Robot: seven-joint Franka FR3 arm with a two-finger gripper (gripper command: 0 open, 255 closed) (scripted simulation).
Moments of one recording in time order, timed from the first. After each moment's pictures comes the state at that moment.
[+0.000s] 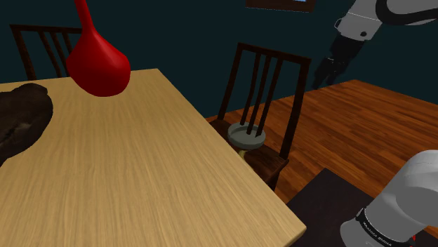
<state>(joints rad) -0.01 -0.78 -0.06 -2.32 -0.03 1.71 0.00</state>
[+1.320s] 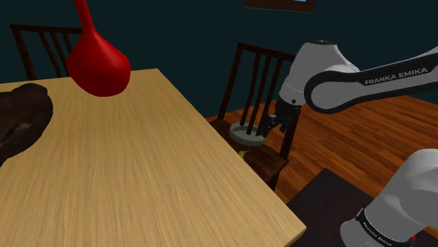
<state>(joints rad) 0.07 -0.53 0.18 -2.64 0.09 2.28 0.37</state>
